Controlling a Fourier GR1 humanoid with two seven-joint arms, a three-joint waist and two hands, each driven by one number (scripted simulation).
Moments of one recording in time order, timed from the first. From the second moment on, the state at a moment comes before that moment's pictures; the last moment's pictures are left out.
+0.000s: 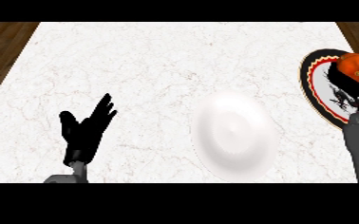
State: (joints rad) left arm -0.01 0.11 -0.06 -1.43 0.11 0.04 0.20; right arm -0.36 -0.39 -0.26 -1.15 0.75 -0.92 0.38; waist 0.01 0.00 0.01
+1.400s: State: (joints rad) left arm 0.00 0.09 -0.08 -1.46 0.10 0.04 0.21; right arm -0.59 -0.63 -0.68 -0.41 0.17 -0.53 -0.42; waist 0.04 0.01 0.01
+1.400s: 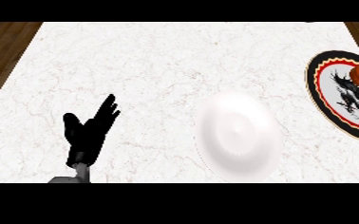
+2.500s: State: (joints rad) left arm 0.03 0.10 -0.04 -1.46 0.10 0.02 0.21; right arm -0.21 -0.64 -0.71 -0.52 -0.04 -0.01 -0.61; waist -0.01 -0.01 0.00
